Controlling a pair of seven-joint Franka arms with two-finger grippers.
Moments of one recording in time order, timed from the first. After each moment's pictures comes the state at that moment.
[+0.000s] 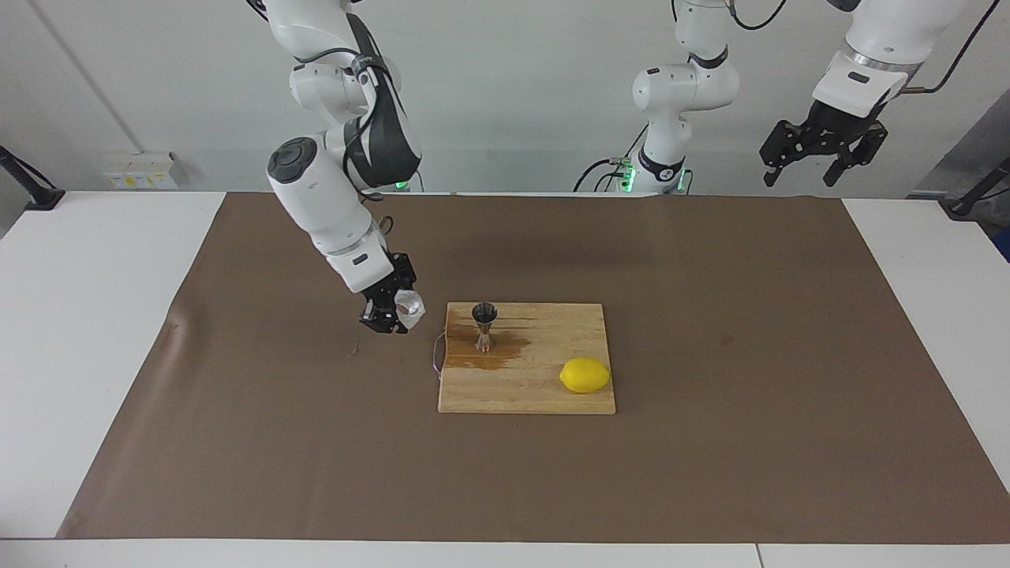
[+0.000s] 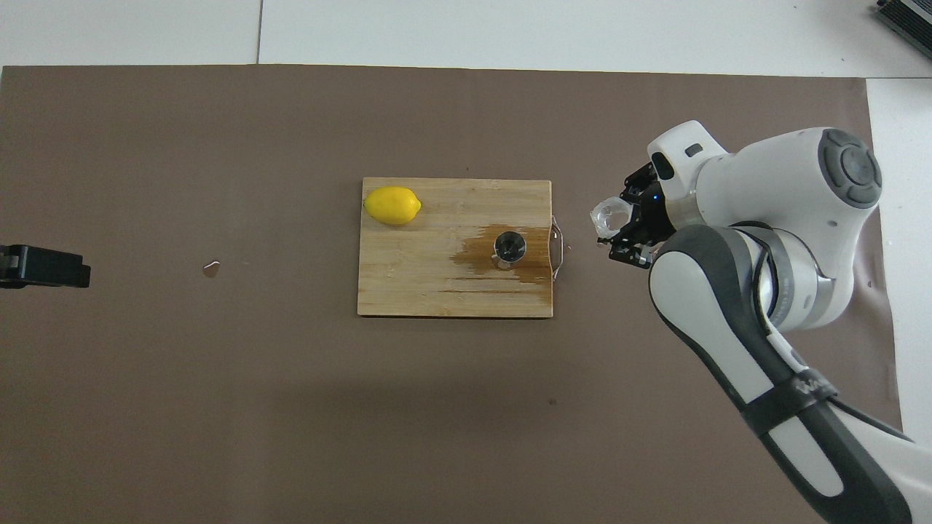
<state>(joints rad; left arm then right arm) 0.04 -0.16 -0.10 -1.65 -0.01 1.52 0.02 0.13 0.17 0.05 -1.91 0.35 2.21 -1.32</state>
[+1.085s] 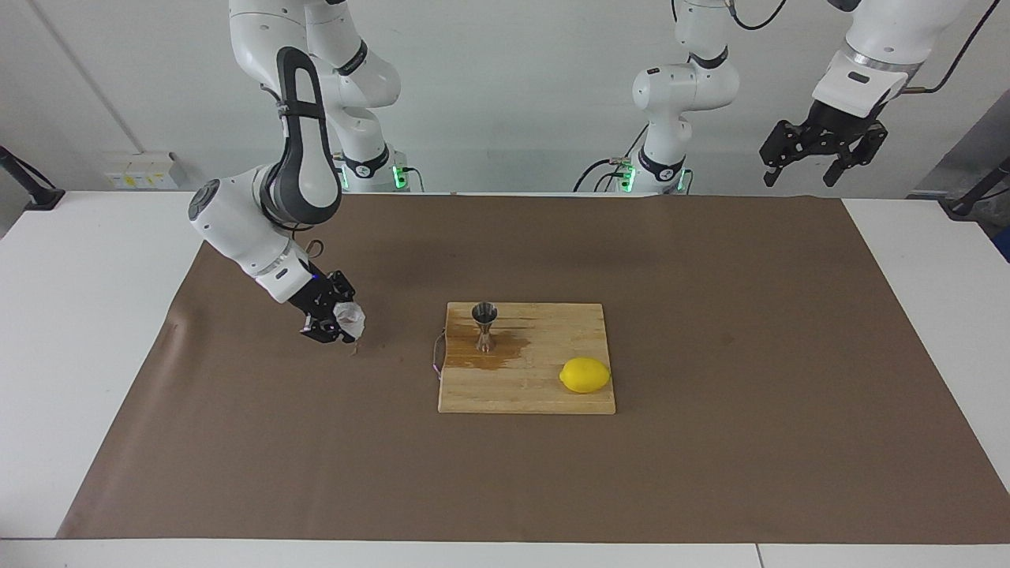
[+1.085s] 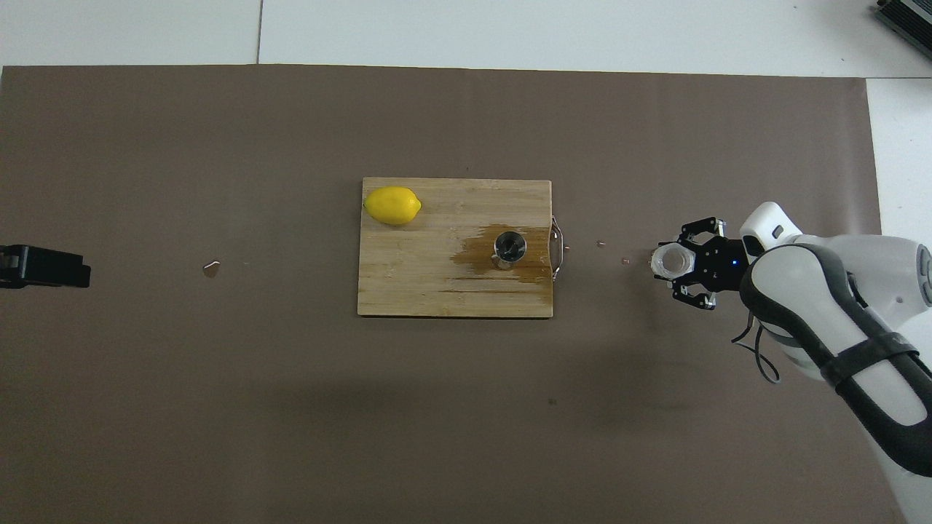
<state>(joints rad) 0.04 -0.16 -0.10 -1.65 -0.01 1.52 0.02 -0.08 0.17 0.05 -2.24 0.82 2.42 -2.11</state>
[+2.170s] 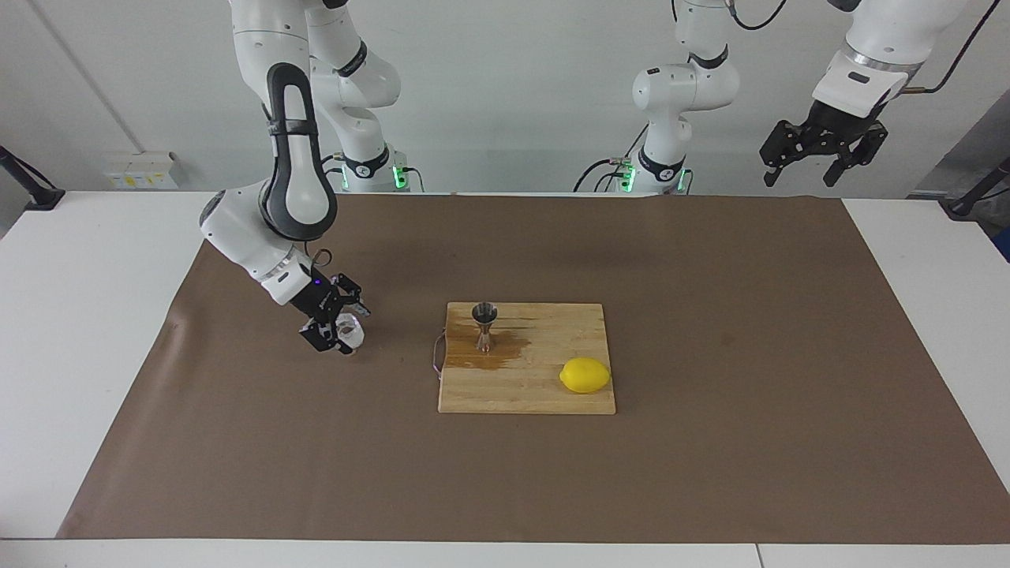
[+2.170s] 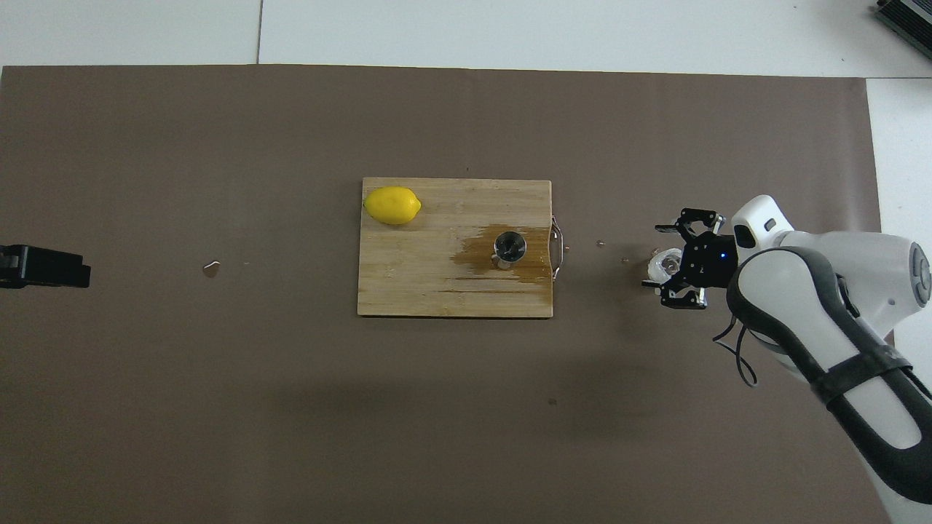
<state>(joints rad) 0.04 -0.16 -0.10 -1.65 -0.01 1.52 0.02 -0.02 0.10 0.06 -2.23 0.75 2.41 -1.80</state>
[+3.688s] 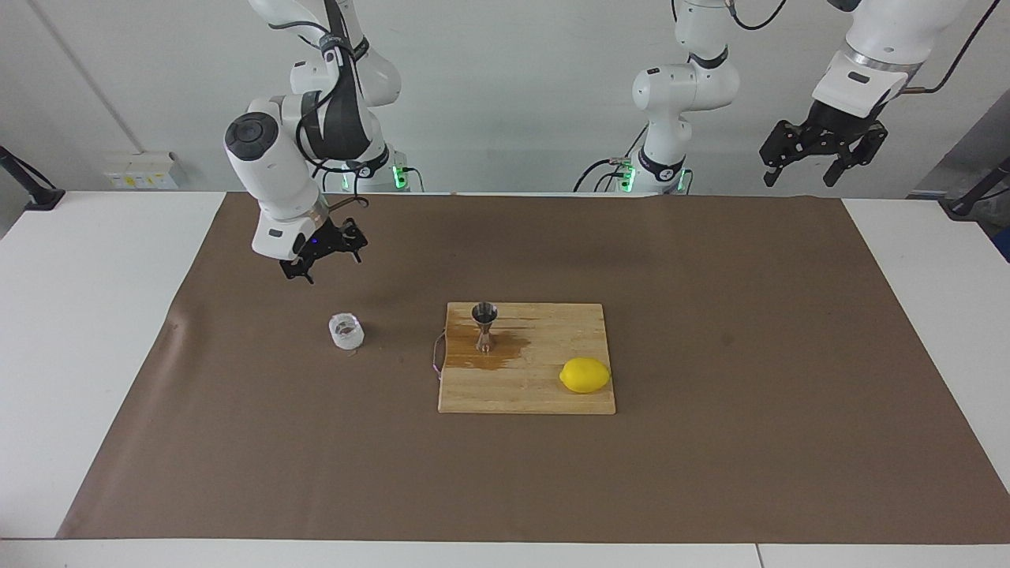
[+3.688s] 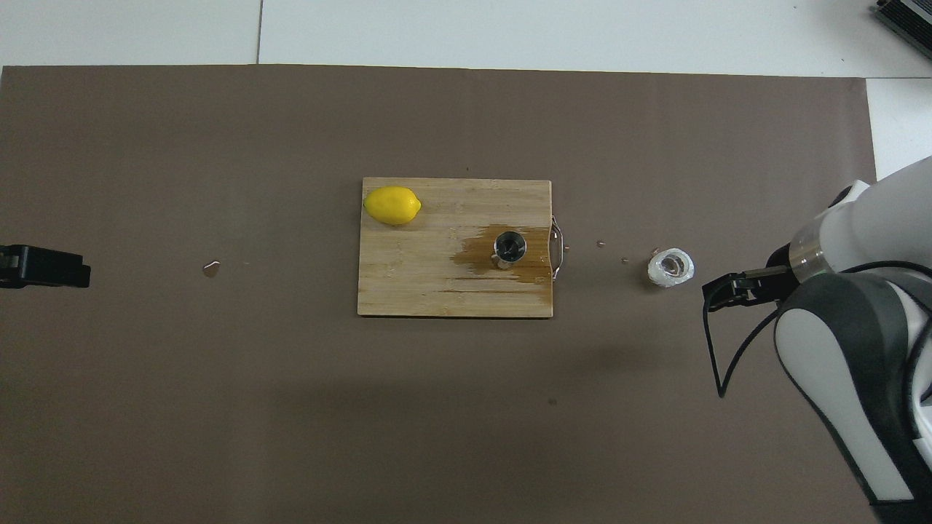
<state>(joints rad) 0.04 -0.16 -0.10 -1.65 -0.01 1.52 0.02 0.01 -0.07 0.06 -1.94 0.01 1.71 0.07</state>
